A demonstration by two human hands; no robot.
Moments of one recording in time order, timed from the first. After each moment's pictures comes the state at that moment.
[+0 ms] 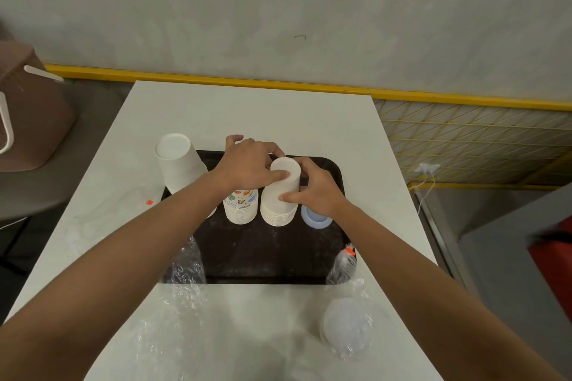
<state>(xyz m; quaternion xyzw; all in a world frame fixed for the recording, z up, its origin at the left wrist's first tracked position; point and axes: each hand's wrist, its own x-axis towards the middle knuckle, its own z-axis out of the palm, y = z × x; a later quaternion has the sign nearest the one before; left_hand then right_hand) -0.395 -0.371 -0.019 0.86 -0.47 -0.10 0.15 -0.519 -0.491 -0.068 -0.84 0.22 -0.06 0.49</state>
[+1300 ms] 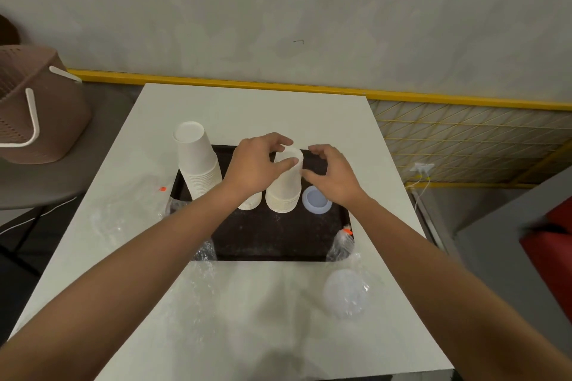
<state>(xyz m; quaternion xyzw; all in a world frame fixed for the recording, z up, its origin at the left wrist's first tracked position) -0.455 -0.331 0.002 0.83 -0.40 -0.07 0.39 -0.557 -0.477 -0.038 -0.87 0.27 -0.15 0.38</state>
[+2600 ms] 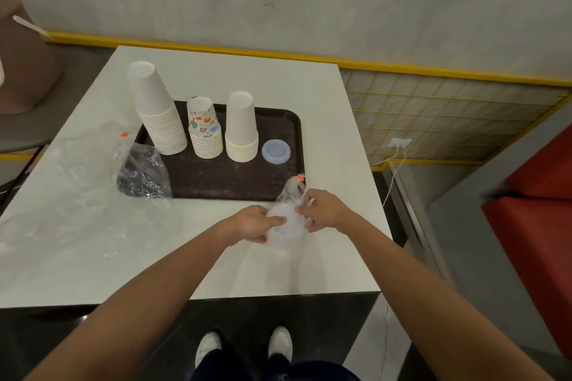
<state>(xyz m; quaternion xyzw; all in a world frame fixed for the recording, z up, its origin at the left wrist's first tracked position) -0.625 -0.315 -0.111 0.76 -0.18 -0.53 0.33 -0.724 -0.462 -0.096 -0.77 0.38 0.13 0.49</state>
